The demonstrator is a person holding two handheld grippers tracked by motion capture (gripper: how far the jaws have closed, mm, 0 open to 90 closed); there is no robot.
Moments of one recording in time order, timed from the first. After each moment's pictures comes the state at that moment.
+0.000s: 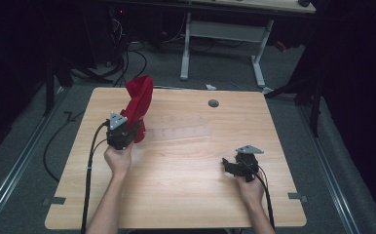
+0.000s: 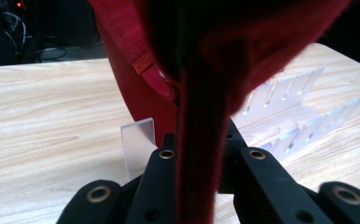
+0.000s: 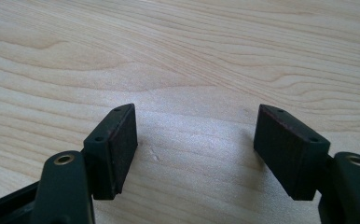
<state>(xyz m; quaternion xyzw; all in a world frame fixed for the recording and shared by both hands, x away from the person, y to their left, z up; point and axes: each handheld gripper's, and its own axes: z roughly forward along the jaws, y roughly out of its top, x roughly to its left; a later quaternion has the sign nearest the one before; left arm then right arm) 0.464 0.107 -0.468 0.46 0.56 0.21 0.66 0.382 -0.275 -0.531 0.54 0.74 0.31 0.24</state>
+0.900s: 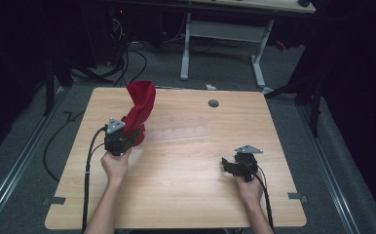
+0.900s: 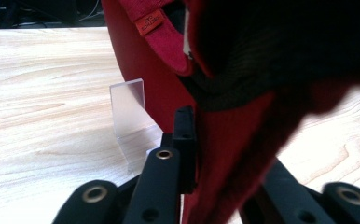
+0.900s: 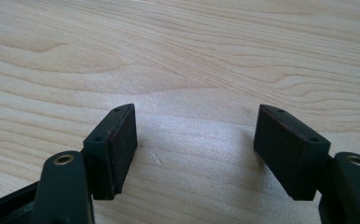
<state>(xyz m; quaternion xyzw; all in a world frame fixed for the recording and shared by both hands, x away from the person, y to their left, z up) 0.450 0.117 -0.476 0.48 0.58 0.17 0.64 0.382 -0.272 -0.531 0.55 0.74 0.31 0.24</state>
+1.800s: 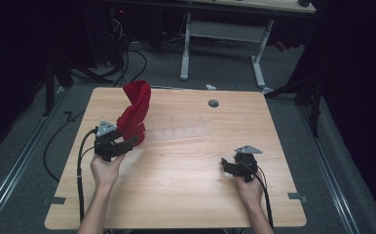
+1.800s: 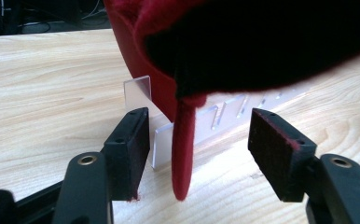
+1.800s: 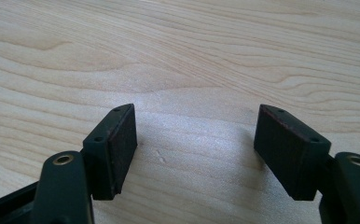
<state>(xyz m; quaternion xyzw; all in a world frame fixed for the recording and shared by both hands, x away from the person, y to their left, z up) 0.421 0.133 -0.451 0.49 0.57 0.18 0.63 0.381 -0.272 -0.531 0.54 0.74 0.31 0.24</state>
